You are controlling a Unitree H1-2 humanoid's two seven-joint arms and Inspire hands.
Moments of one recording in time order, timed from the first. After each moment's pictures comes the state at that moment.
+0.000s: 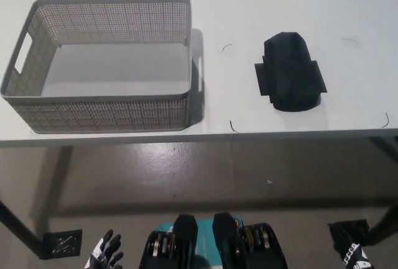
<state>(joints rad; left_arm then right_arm) 0.36 0.08 -0.04 -0.07 0.01 -0.41 -0.09 0.29 -0.08 0.03 0.03 0.04 -0.38 0.10</state>
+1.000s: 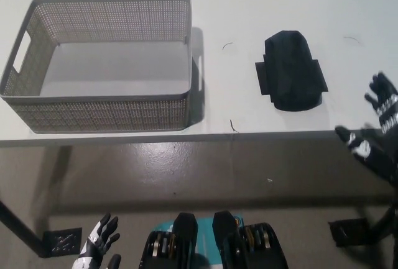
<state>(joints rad) 0.34 0.09 -0.03 -0.11 0.05 -0.43 -0.08 -0.26 -0.16 -0.13 0.01 0.05 -0.23 0.07</state>
